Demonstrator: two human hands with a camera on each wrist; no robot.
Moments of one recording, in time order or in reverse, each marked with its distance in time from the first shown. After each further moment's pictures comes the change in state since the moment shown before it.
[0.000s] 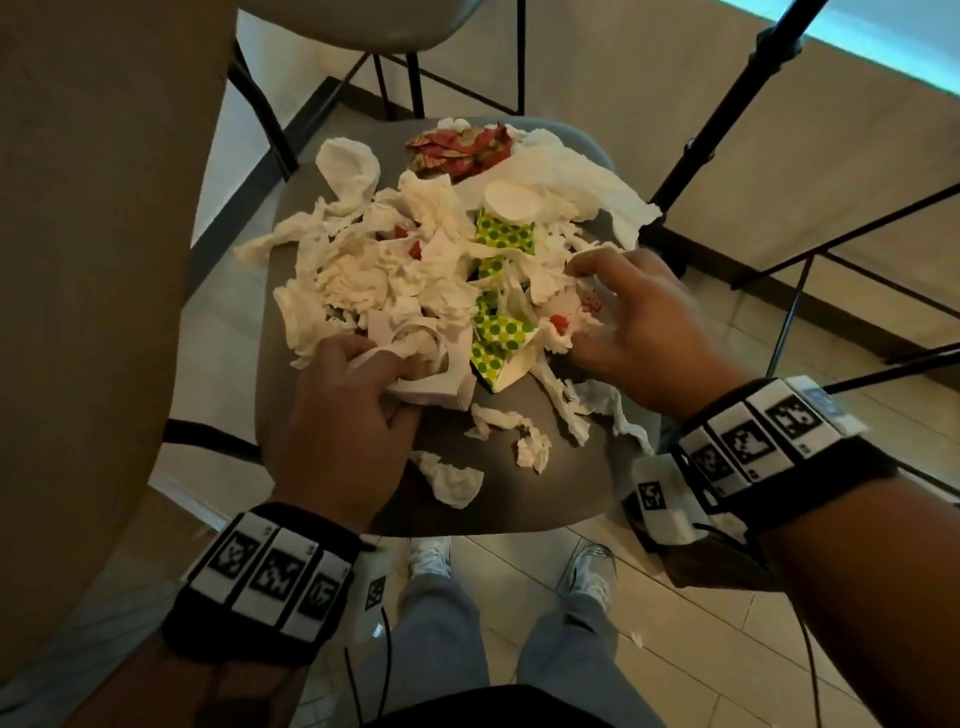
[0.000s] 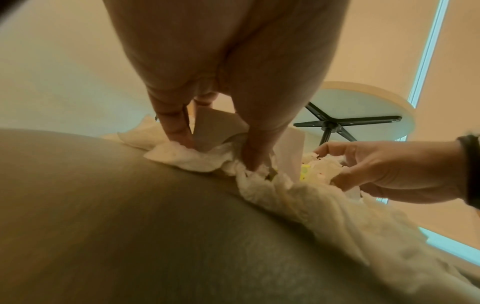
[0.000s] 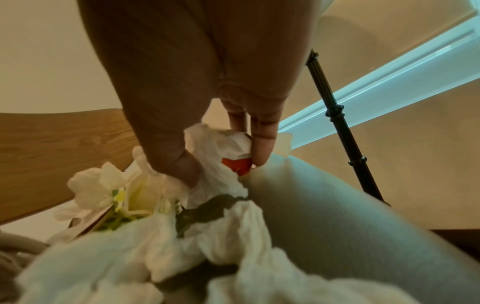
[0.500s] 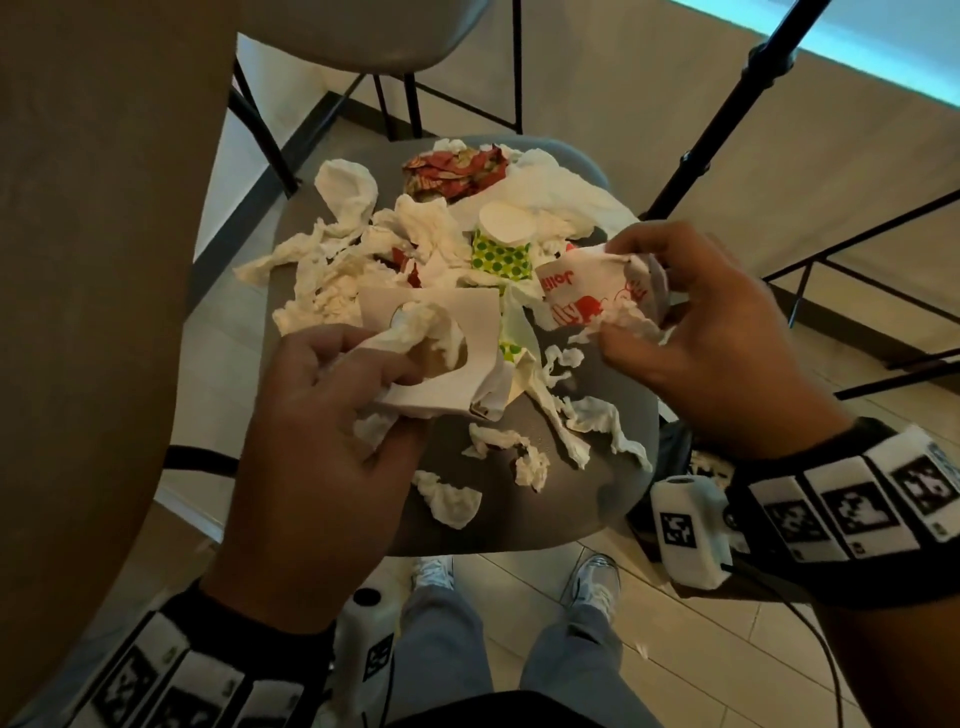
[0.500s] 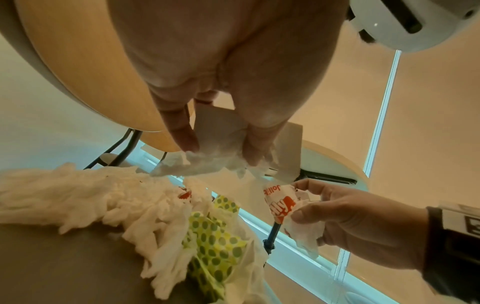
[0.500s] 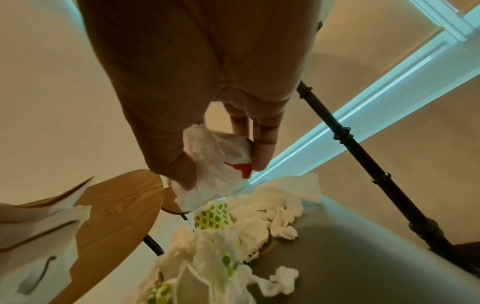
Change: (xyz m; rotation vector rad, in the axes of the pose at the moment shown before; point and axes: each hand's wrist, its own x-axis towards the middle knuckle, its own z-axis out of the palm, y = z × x) left_hand -0.024 0.046 -0.056 -0.276 0.168 0.154; right_hand -0.026 -0.014 -0.038 0.196 0.201 -0.052
